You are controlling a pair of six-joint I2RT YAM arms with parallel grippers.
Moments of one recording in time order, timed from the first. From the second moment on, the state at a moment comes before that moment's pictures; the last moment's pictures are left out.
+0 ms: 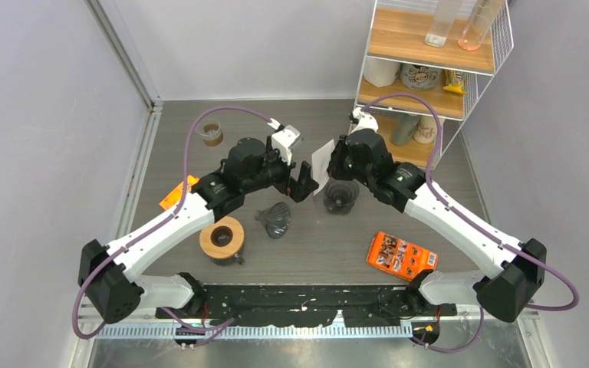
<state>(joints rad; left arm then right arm) -0.75 1.24 1.08 -0.18 0.23 -0.13 0.70 1.24 1.17 -0.43 0.19 0.64</state>
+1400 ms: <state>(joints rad) -0.84 1.29 1.02 -0.06 -0.23 -0.17 0.73 1.31 1.23 -0.49 0.14 0.68</state>
